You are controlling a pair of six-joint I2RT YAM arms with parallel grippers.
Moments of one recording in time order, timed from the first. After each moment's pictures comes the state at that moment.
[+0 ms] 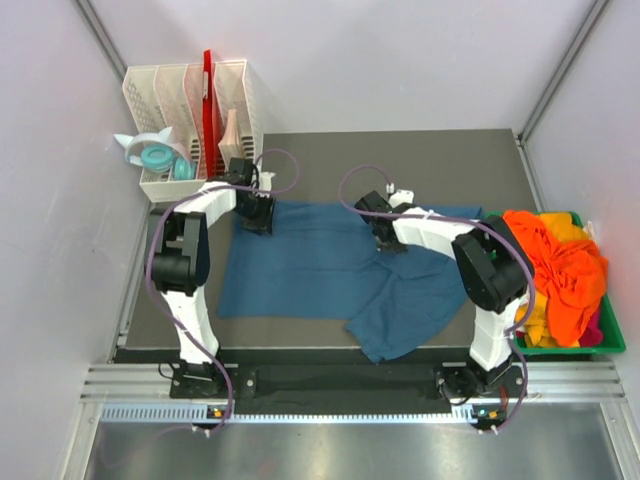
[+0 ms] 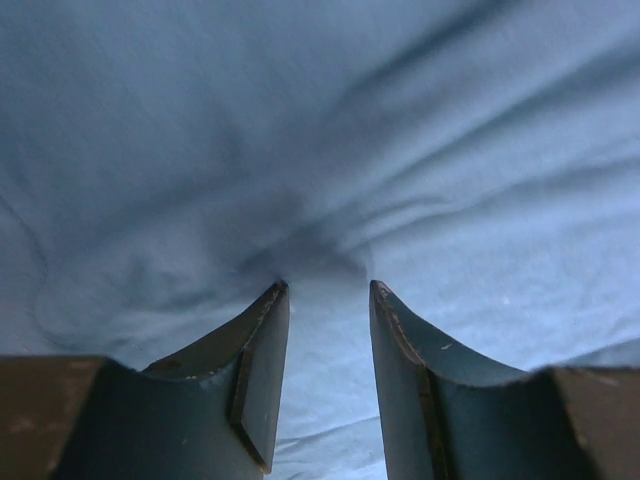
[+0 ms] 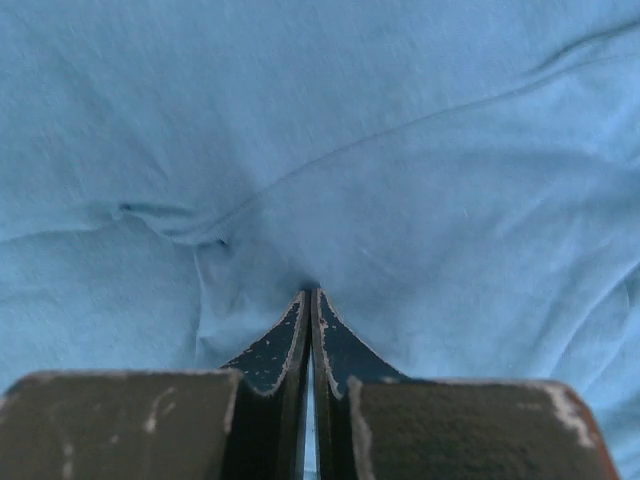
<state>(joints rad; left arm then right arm) -0.14 1.97 1.39 -0.61 0.25 0.08 0.62 1.89 1.22 -0.59 0.56 0.78</state>
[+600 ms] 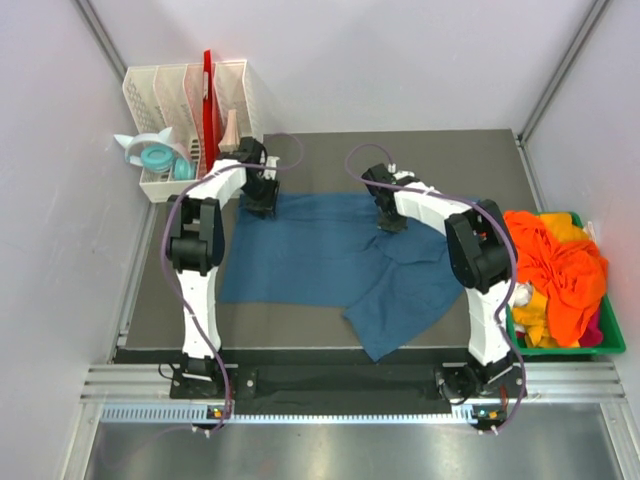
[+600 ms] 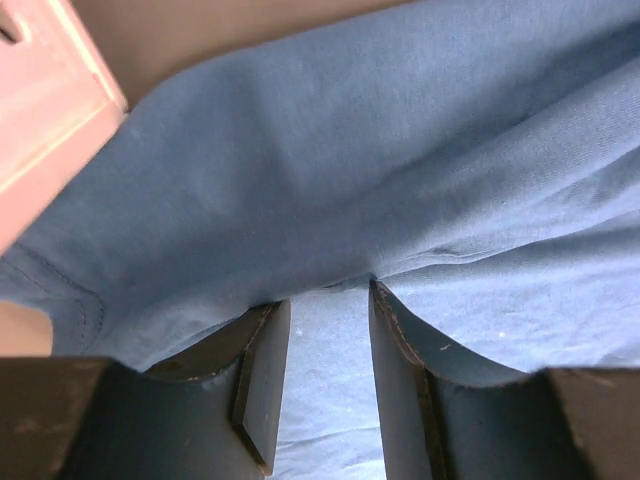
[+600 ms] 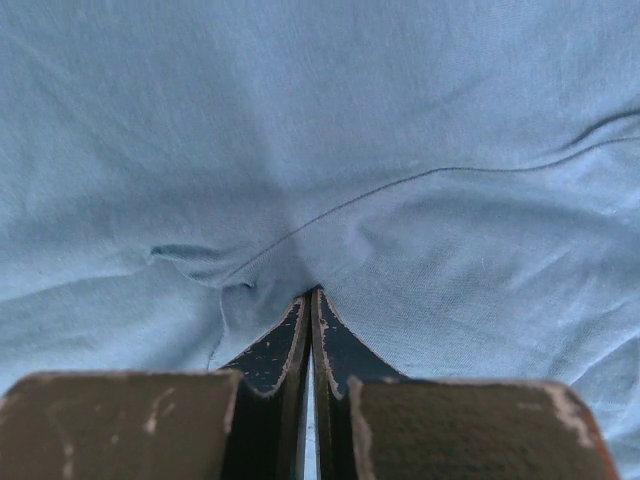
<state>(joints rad) -0.14 2.24 1.82 -0.82 0.18 0.03 0.50 2.07 1.51 -0.69 0.42 0.68</state>
